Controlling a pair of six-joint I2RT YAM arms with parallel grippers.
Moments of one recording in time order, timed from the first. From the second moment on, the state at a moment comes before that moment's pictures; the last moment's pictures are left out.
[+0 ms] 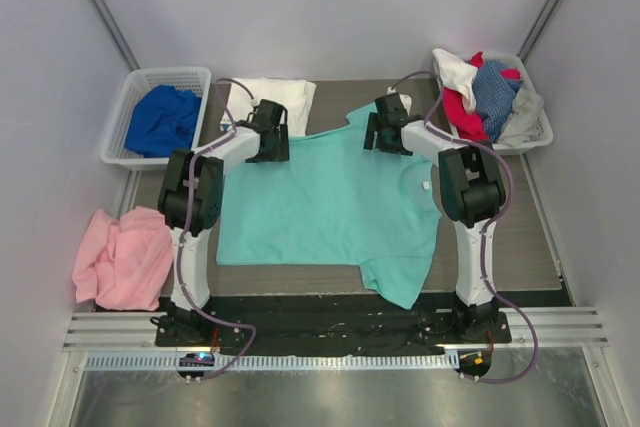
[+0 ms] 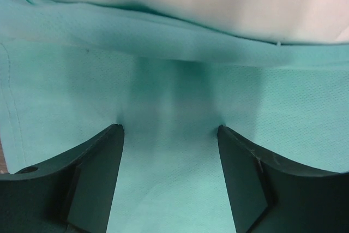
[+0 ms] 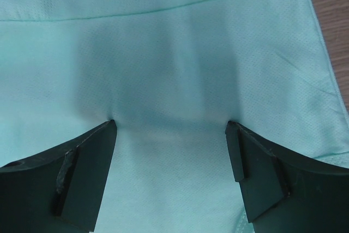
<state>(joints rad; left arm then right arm) -0.35 2.12 1.55 -0.44 -0.26 -0.34 0.32 2.16 1.58 -0.36 0.26 0.42</state>
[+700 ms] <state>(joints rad) -0.28 2.21 1.74 -0.51 -0.19 -0.31 0.26 2.22 1.71 -0.39 0.24 0.41</state>
